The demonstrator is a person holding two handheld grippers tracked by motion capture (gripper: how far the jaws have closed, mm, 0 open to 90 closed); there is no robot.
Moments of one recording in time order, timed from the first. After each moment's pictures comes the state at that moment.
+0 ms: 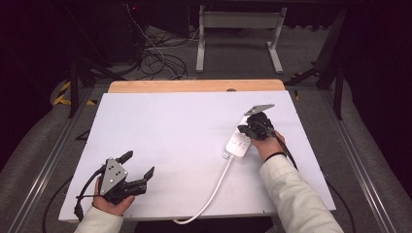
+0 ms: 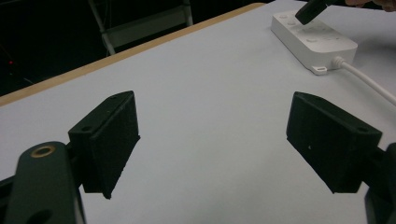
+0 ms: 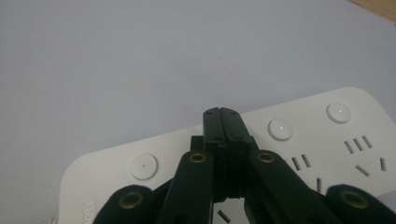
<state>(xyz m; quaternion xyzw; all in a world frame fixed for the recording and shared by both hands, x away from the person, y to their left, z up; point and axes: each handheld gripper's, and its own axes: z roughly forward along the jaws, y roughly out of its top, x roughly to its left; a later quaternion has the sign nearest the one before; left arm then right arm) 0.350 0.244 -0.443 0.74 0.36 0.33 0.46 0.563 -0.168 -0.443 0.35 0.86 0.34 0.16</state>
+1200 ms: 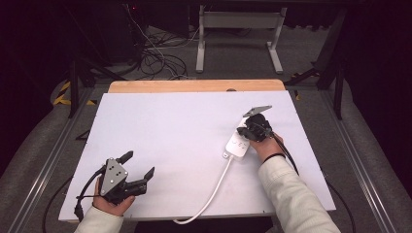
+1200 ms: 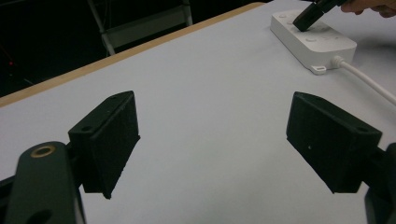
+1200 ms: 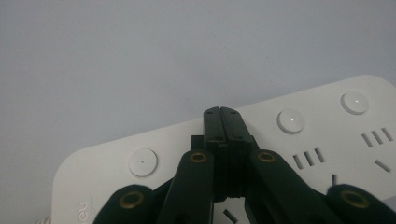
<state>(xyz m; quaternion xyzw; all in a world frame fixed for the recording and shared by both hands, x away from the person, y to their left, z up) 0.349 0.243 -0.442 0.74 0.36 0.33 0.46 0.565 -0.167 -0.452 0.35 0.86 0.33 0.15</state>
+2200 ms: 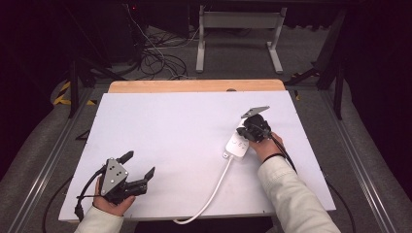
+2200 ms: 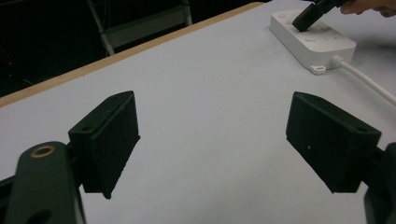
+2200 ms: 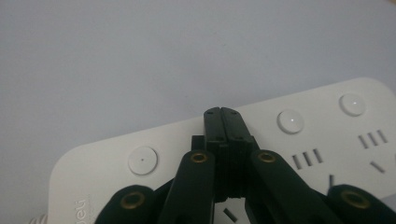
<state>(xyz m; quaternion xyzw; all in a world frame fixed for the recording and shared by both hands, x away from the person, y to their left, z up) 0.349 0.243 -0.443 0.74 0.36 0.33 0.46 0.563 -0.162 -0.450 0.34 0.87 0.32 0.16</state>
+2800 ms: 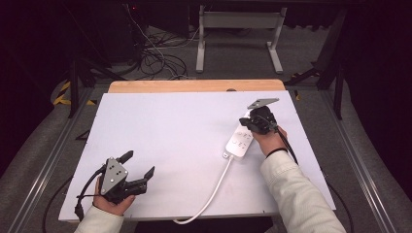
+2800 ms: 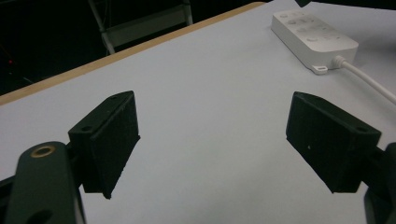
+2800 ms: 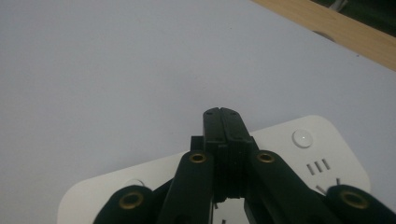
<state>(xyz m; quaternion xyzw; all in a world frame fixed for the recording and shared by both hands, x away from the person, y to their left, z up) 0.351 0.244 -0.443 0.74 0.36 0.33 0.46 0.569 -0.173 -0.423 0.35 0.84 0.37 0.18</state>
